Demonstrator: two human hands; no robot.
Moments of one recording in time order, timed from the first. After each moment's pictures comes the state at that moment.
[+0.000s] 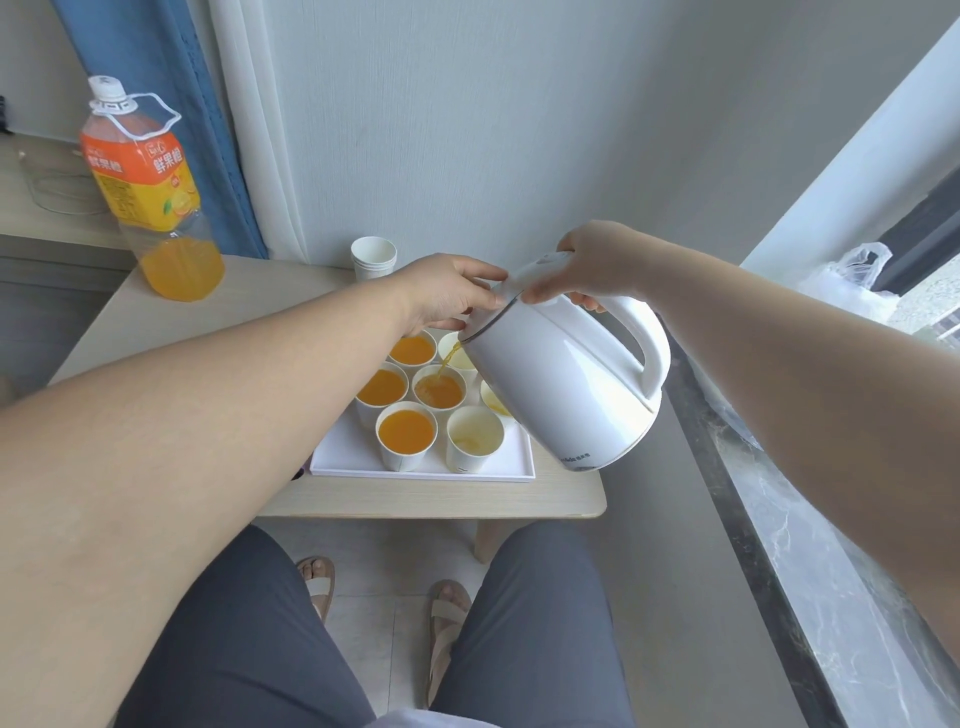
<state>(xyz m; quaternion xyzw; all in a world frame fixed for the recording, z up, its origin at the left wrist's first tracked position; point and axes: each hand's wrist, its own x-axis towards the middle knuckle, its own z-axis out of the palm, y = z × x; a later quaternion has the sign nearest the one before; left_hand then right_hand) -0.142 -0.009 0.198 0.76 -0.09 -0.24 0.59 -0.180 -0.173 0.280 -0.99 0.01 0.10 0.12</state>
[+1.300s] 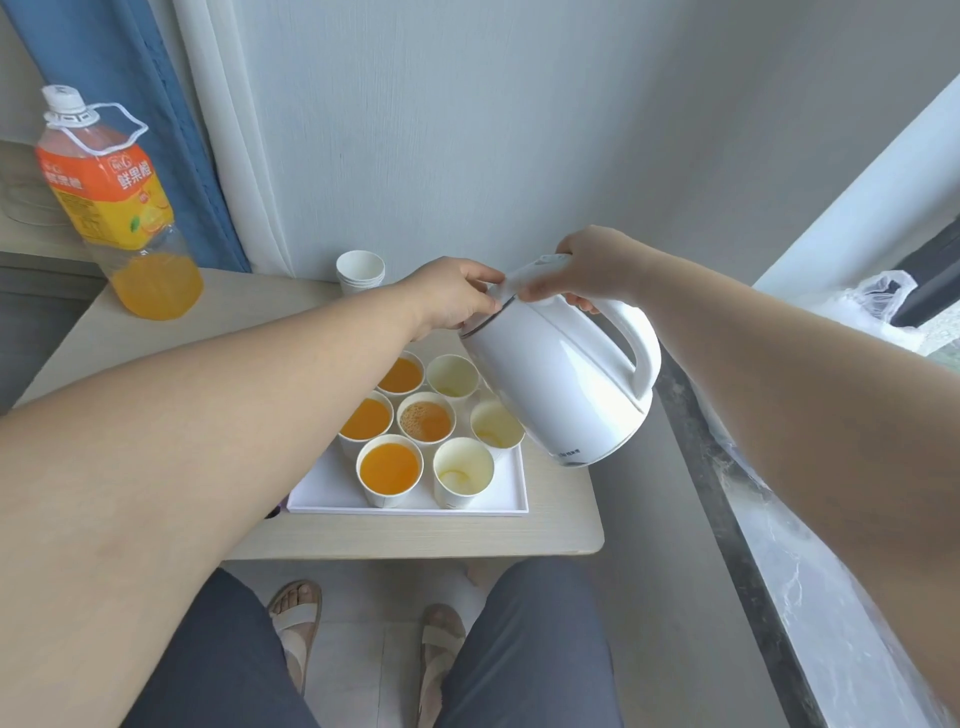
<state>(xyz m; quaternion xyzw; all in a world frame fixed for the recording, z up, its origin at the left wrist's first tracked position) -0.093 -0.037 0.196 0.81 -0.10 -0.19 0.55 -0.126 -0.194 0.273 -0.98 0.04 0.10 0.16</state>
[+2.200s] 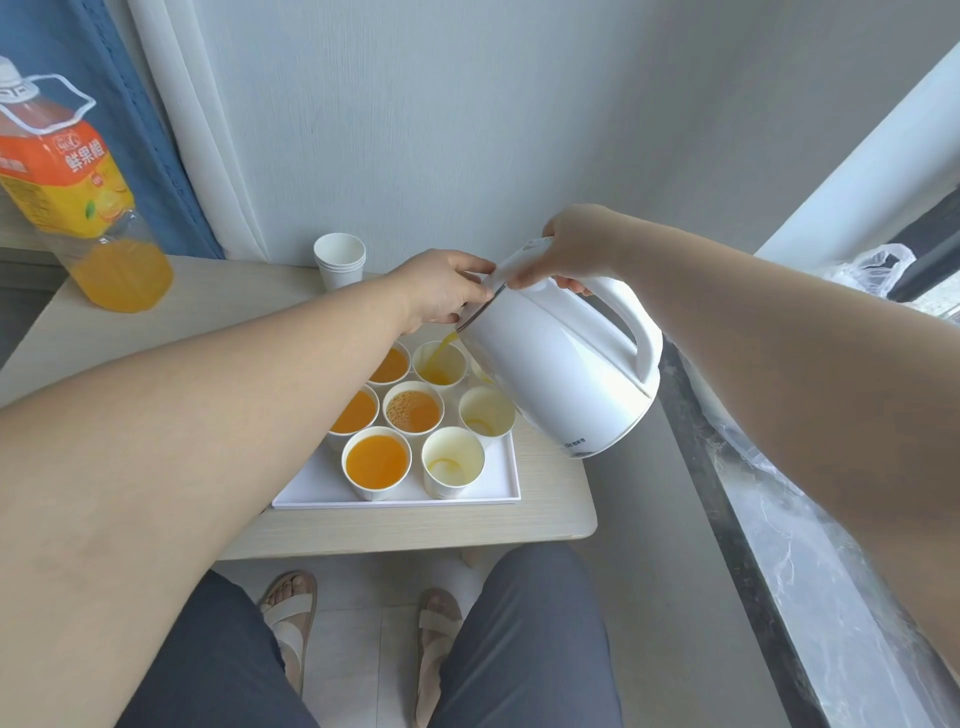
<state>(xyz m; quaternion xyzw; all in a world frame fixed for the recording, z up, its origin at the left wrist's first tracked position) -0.081 -0.049 0.178 0.77 -0.08 -0.24 0.59 -0.113 -0.195 0.274 -0.99 0.04 0.15 0.06</state>
